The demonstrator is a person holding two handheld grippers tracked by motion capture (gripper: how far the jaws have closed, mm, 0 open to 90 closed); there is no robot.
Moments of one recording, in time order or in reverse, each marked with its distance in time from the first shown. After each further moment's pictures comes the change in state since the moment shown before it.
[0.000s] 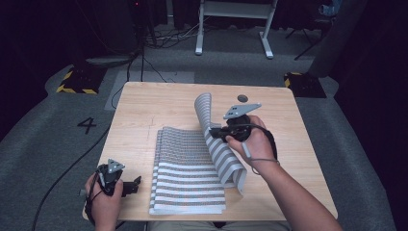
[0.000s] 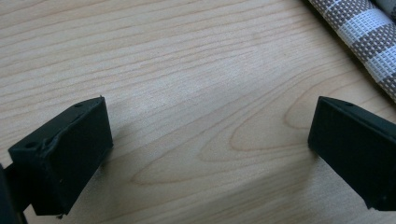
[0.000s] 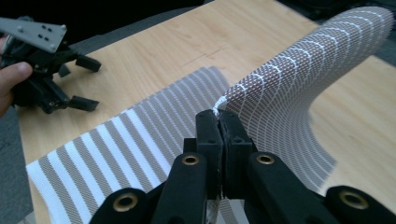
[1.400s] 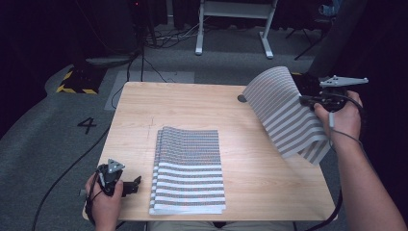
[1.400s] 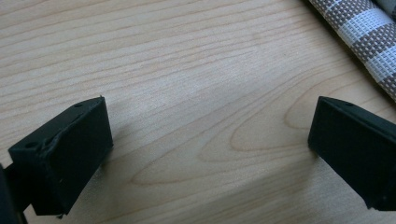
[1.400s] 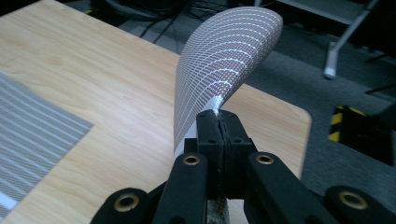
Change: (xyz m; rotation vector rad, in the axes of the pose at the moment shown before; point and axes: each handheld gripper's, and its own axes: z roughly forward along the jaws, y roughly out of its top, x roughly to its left) left arm 0.000 0.000 0.000 0.004 -0.002 0.001; right arm -0.147 -0.049 -0.169 -0.020 -0.503 0.180
